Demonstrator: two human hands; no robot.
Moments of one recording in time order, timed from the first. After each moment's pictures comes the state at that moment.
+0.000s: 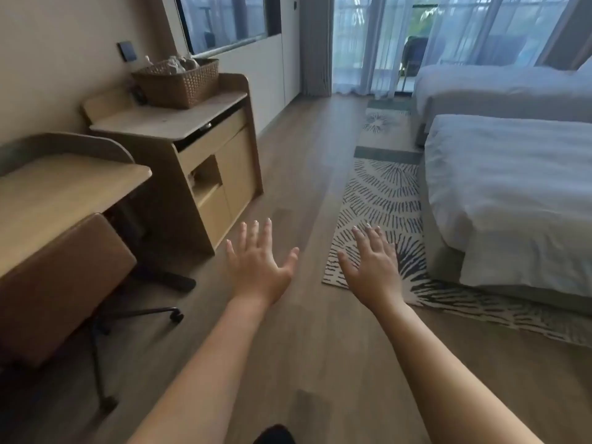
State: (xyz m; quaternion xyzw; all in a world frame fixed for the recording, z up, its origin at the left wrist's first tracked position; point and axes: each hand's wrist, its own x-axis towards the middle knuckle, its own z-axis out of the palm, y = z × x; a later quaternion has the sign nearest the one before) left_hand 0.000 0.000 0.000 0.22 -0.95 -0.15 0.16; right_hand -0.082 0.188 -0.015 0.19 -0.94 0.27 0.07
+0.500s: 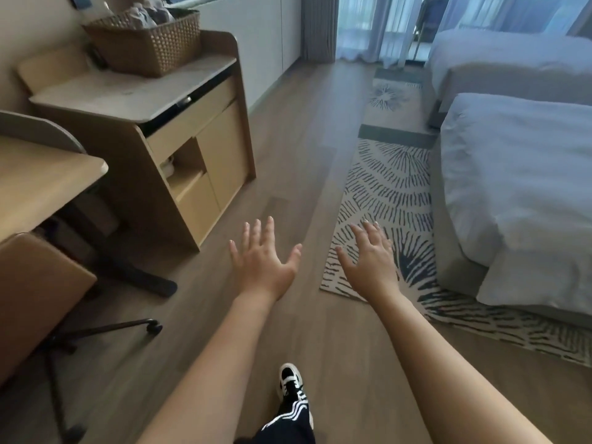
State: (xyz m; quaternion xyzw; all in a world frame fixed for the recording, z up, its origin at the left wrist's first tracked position) left_hand -0.216 -0.088 -0.063 0.25 -0.94 -0.20 0.12; right_hand -0.301 0.090 -0.067 0.17 -0.95 0.25 0.02
